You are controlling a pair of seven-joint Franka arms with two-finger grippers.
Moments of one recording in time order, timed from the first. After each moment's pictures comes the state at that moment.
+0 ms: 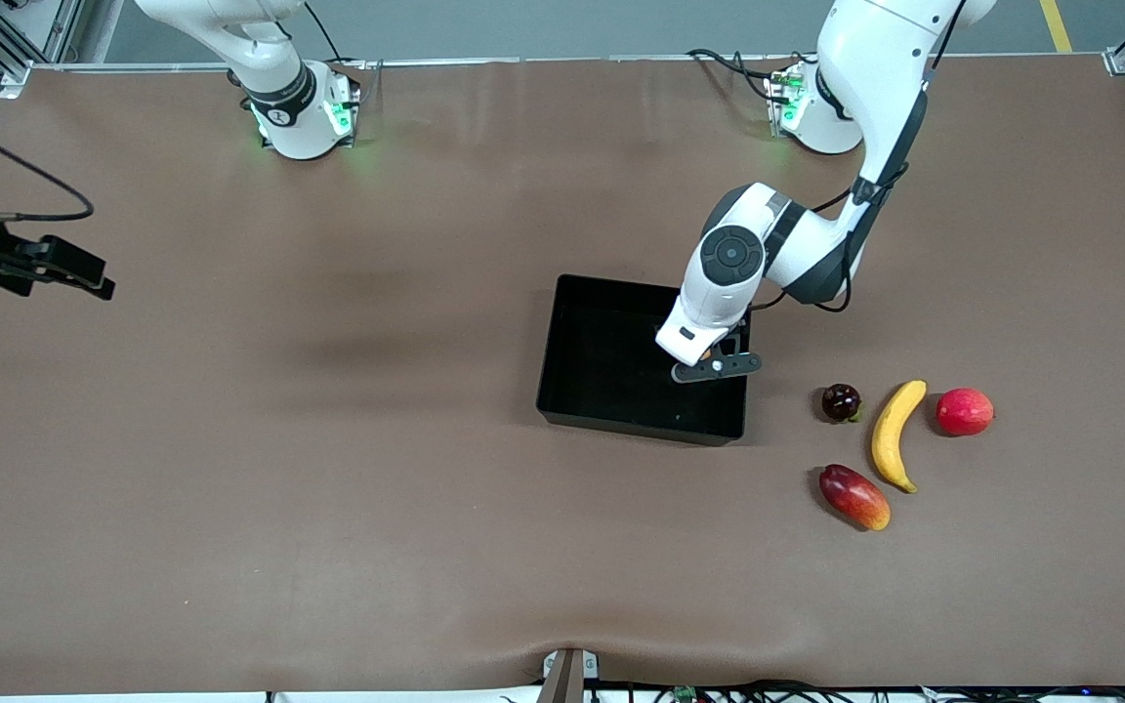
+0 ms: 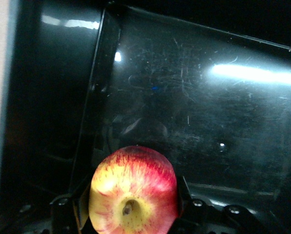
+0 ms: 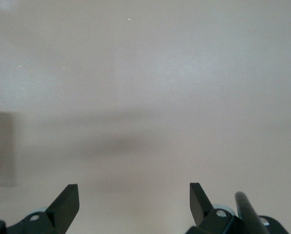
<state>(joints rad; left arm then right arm) -0.45 0.45 -0.13 -2.01 0.10 2.41 -0.75 0.04 0.02 -0.06 -1.61 0.04 1.62 0.05</state>
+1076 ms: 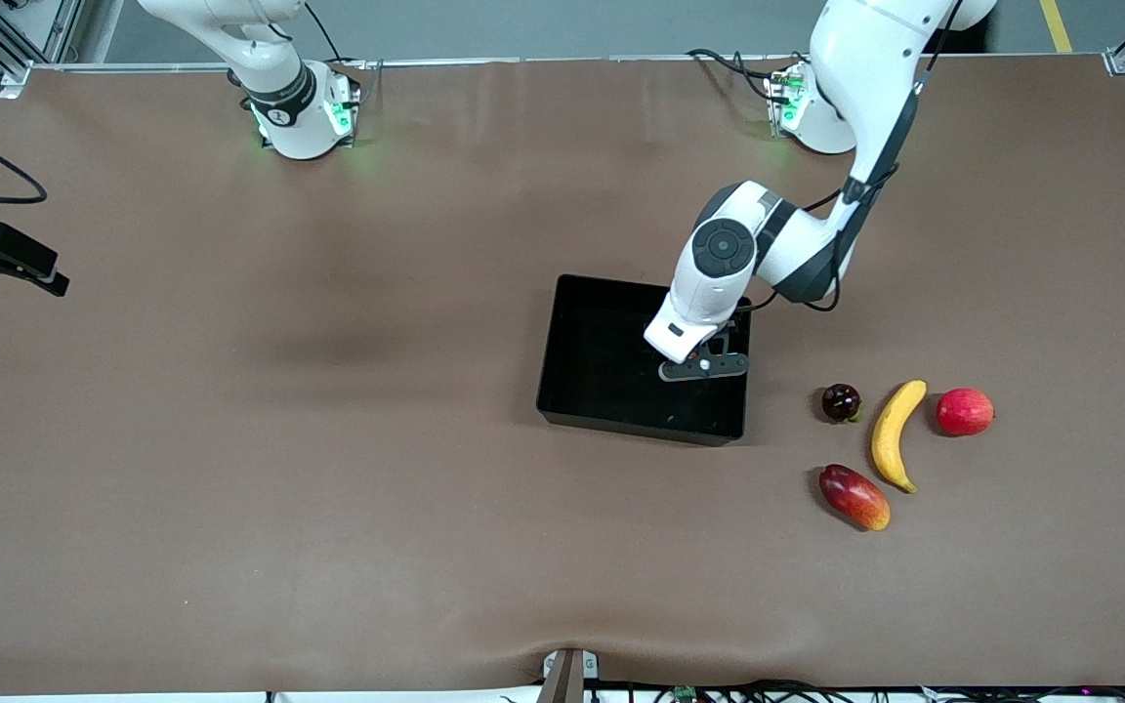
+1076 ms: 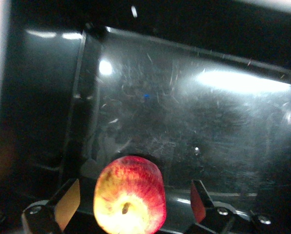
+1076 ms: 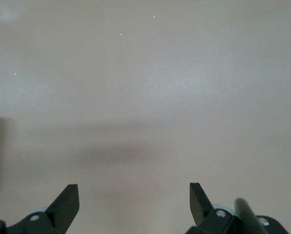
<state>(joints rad) -0.46 0.42 -0.13 -1.96 0.10 2.37 -0.73 -0.04 0.01 -0.05 -1.57 0.03 1.61 -0.05</state>
